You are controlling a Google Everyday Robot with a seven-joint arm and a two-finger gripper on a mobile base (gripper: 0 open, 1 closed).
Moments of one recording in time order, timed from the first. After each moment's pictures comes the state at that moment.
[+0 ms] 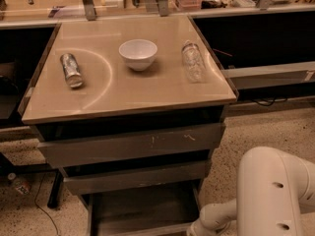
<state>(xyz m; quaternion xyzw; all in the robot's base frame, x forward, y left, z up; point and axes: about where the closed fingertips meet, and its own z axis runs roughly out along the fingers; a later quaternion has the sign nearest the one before) 0.353 -0.118 0.182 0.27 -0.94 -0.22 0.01</state>
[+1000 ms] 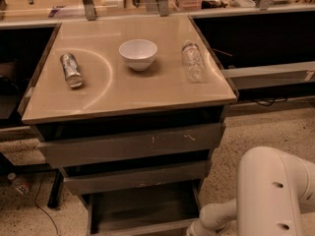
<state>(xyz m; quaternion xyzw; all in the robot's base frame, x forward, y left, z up) 0.353 -0.118 0.182 0.27 -0.94 -0.22 0.01</state>
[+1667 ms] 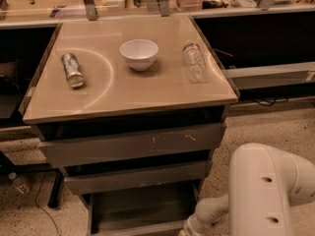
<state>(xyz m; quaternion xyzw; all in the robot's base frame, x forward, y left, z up) 0.377 -0.112 0.177 0.29 -0.94 -0.21 0.00</state>
